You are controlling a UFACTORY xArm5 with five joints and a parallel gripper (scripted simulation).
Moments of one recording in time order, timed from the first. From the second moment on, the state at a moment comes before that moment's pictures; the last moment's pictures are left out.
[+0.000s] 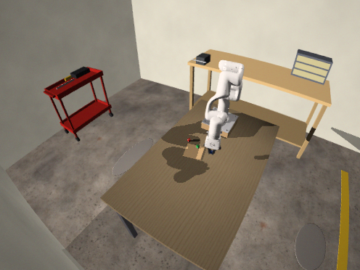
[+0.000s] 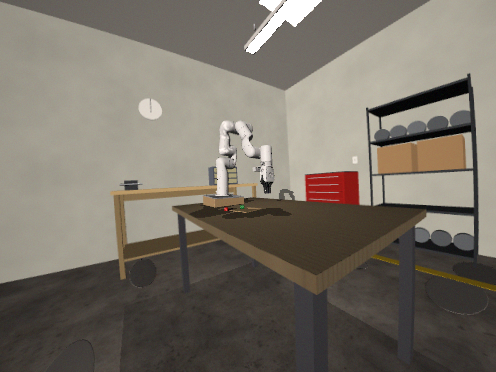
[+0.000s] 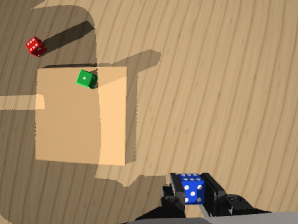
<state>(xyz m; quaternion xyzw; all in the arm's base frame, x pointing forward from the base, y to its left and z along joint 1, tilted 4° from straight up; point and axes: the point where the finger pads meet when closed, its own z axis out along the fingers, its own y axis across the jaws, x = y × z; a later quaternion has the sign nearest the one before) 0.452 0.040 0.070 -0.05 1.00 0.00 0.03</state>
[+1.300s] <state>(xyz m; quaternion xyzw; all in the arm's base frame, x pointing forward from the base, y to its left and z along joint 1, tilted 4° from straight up) 0.439 0.040 0.071 -0.04 0.92 0.02 0.39</state>
